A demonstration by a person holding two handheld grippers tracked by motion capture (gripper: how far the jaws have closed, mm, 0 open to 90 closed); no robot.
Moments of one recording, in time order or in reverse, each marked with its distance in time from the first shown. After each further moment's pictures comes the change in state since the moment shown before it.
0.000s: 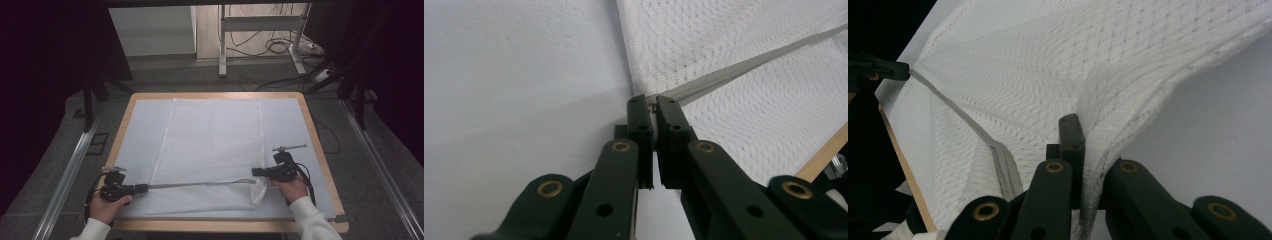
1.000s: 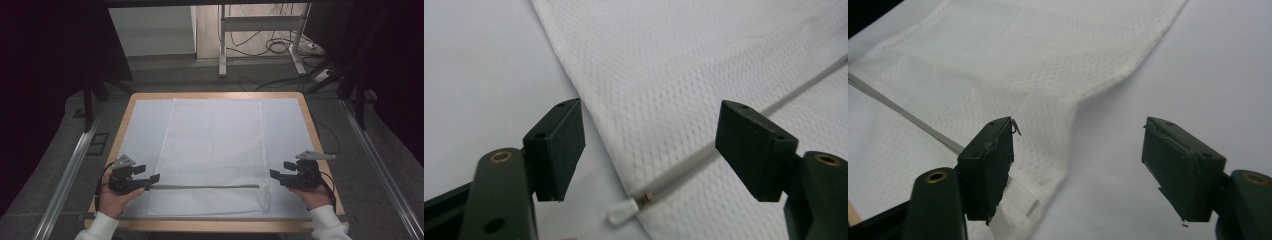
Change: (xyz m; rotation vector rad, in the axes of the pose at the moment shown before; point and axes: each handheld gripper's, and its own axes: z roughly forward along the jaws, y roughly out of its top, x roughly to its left) left arm -0.041 0.034 0.002 -0.191 0.130 0.257; right arm 0.001 -0.026 -0.063 -0.201 -0.254 -0.190
